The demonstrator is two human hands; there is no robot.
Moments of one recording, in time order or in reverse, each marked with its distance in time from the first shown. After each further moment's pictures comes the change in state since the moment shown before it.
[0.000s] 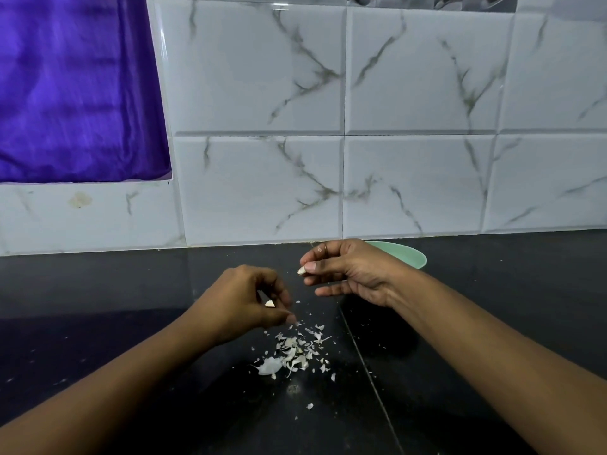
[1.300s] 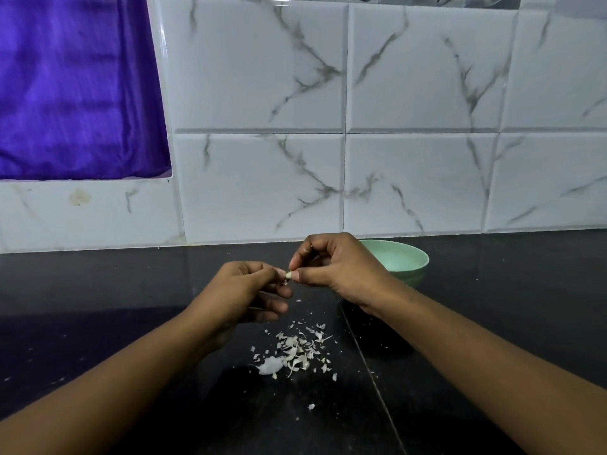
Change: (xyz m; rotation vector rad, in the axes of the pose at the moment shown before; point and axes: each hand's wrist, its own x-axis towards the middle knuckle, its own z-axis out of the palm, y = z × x) left_hand 0.002 0.016 0.008 -0.789 0.145 -0.373; right_hand -0.003 0.005 0.023 -0.402 0.128 -0.370
